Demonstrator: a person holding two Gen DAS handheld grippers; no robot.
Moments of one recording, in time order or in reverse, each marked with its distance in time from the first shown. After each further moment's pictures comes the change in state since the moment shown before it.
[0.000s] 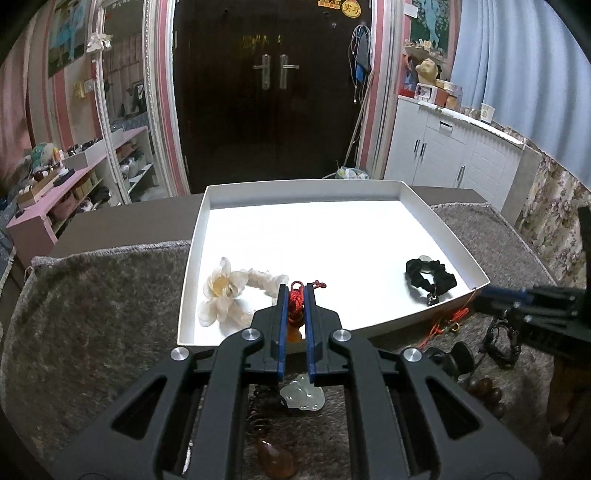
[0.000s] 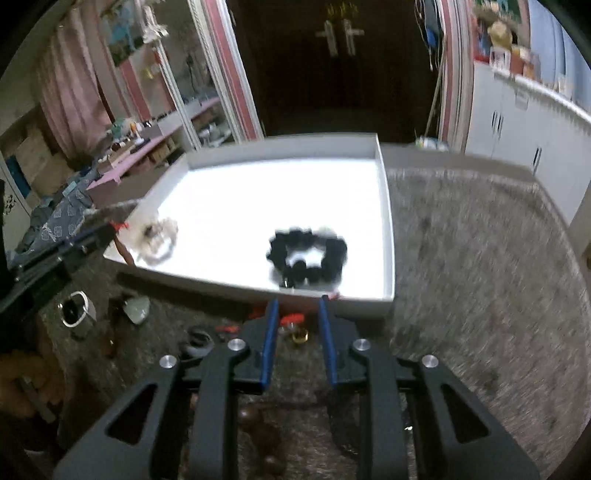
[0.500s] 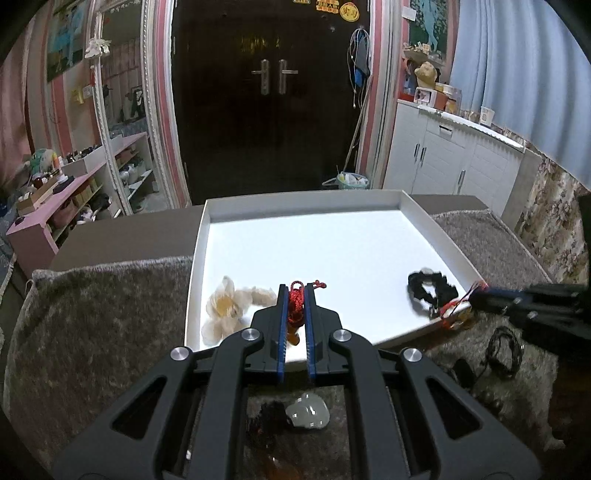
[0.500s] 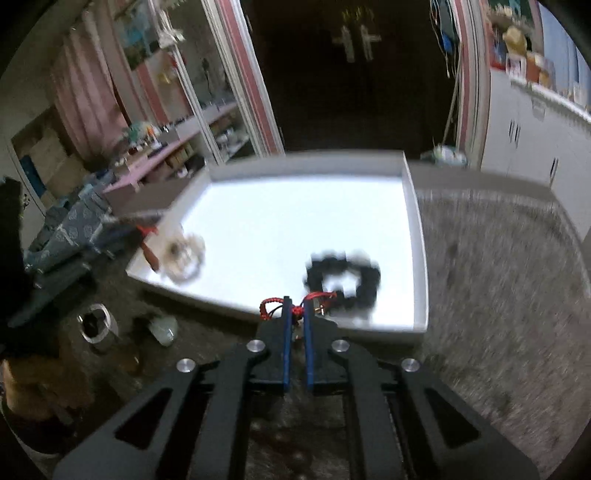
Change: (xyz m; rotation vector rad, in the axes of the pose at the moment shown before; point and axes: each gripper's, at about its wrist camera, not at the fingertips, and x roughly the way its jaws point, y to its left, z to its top) left arm 0.001 -0.001 0.016 0.008 -0.022 0.001; right arm -0.012 0.021 0.024 -0.039 -0.058 0.055
